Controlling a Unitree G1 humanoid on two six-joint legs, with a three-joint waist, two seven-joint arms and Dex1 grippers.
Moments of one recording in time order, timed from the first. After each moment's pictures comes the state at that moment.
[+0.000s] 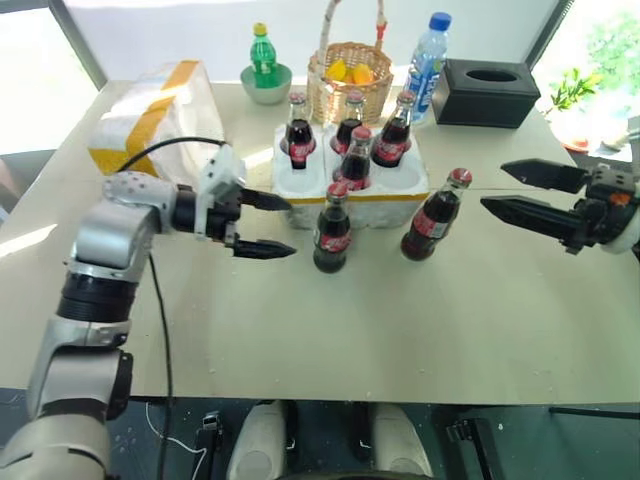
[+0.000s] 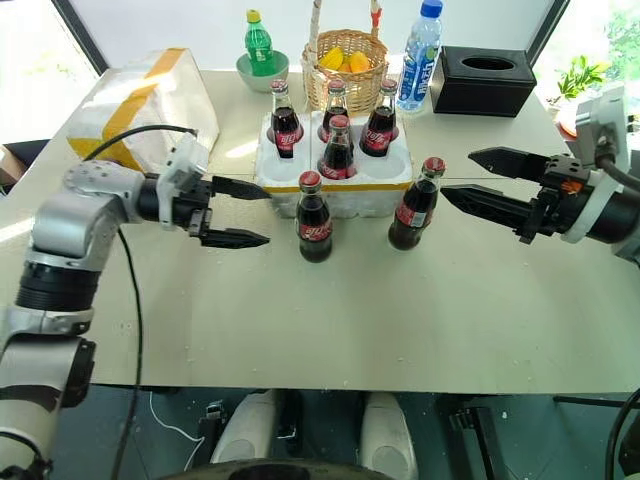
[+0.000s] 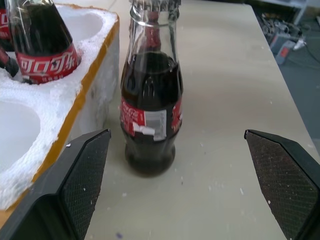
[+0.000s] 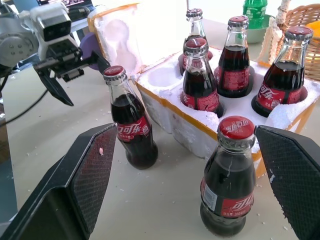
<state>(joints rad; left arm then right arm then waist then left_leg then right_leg) -0.75 0.62 -0.07 0.07 -0.34 0.55 -1.37 -0.36 -1.04 -0.52 -0.28 1.00 0.95 0.89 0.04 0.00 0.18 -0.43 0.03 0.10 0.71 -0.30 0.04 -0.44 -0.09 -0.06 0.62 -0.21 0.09</state>
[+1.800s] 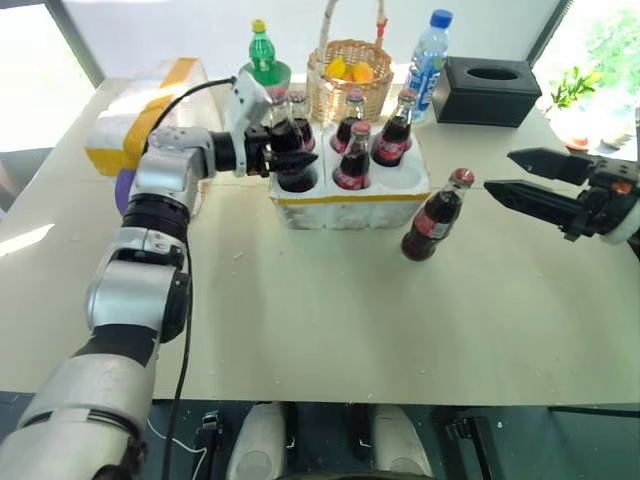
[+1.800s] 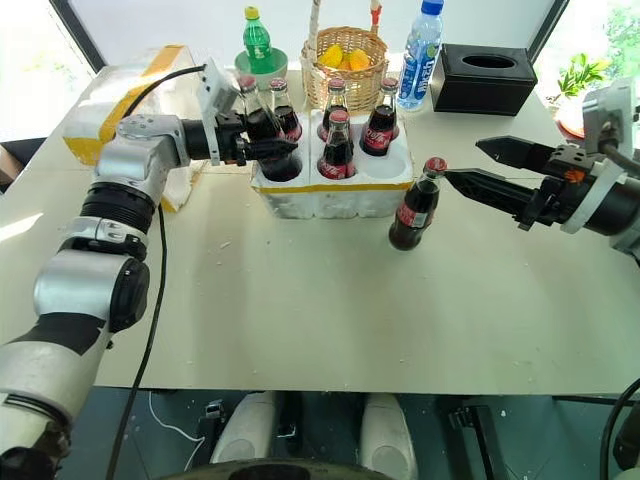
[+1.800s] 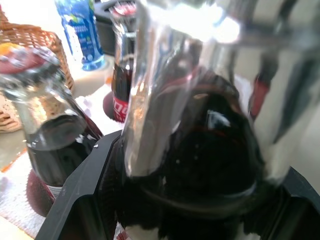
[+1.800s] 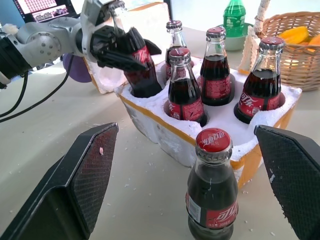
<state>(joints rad) -1.23 0.40 -0.07 0.96 -0.15 0.14 -1.14 -0.38 -1.02 -0.52 -0.26 1.02 0.95 0.80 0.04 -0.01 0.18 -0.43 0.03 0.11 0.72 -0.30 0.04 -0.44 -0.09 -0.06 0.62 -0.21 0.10</state>
